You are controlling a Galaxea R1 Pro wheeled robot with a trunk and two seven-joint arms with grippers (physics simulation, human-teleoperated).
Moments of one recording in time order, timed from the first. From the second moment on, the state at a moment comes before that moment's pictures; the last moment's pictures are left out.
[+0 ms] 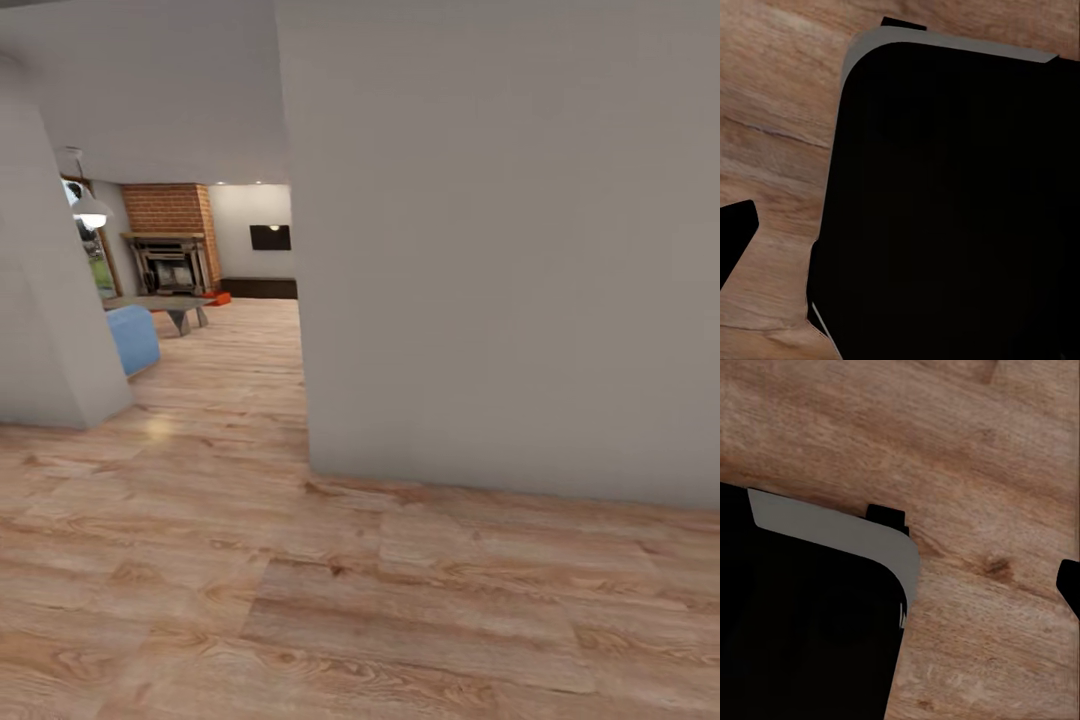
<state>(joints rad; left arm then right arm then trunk) 0.00 0.01 0.01 -0.07 0.20 -0.01 0.01 -0.13 -0.05 0.68 0.03 -0.45 -0.19 0.03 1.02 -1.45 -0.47</state>
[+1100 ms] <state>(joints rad) 0.00 0.01 0.01 -0.07 0.20 -0.01 0.01 -0.13 -0.05 0.67 0.03 -0.45 -0.19 0.03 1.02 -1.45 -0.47</state>
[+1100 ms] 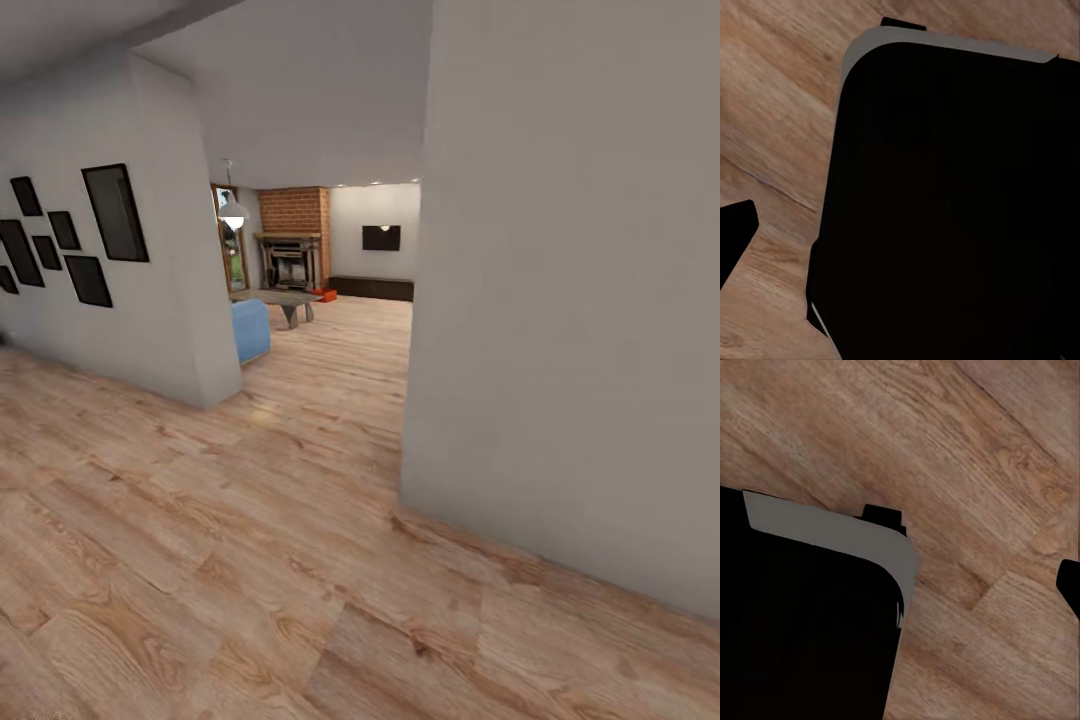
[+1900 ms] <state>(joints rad) 0.00 0.01 0.01 -0.07 0.20 -0.01 0.01 -0.13 -0.05 0.66 0.03 -0.45 -0.19 0.03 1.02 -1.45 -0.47</state>
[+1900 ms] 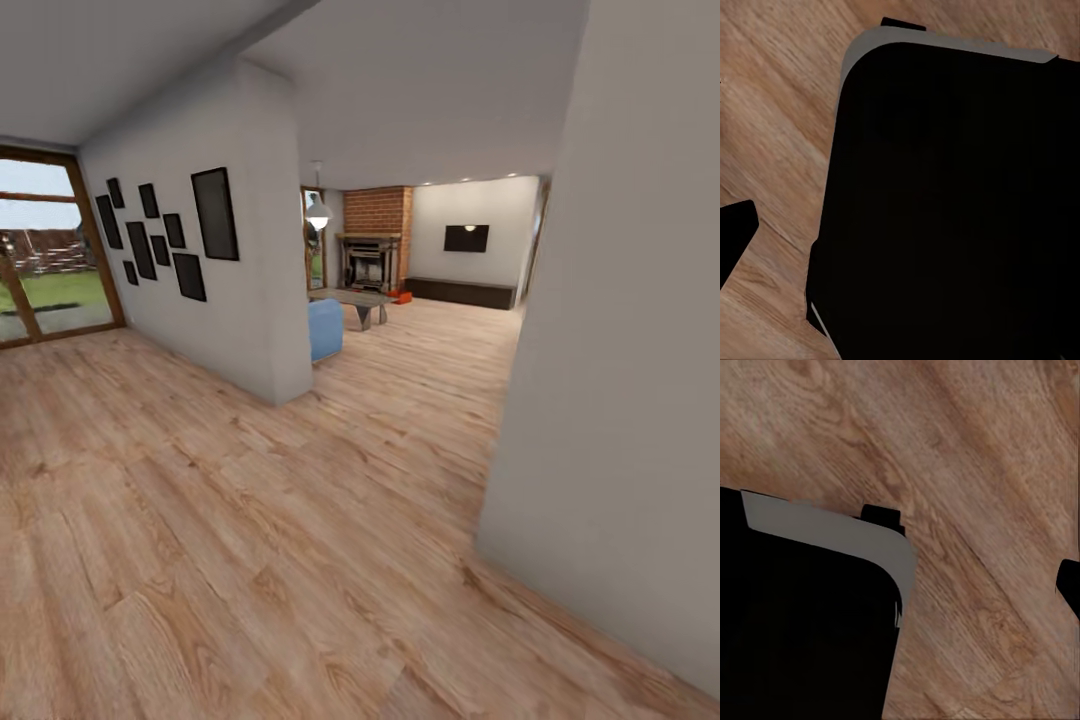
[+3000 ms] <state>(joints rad) 0.00 0.00 0.01 -0.07 0.20 -0.01 0.01 -0.13 -0.05 0.67 0.03 -0.45 -0.18 0.03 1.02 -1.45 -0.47</state>
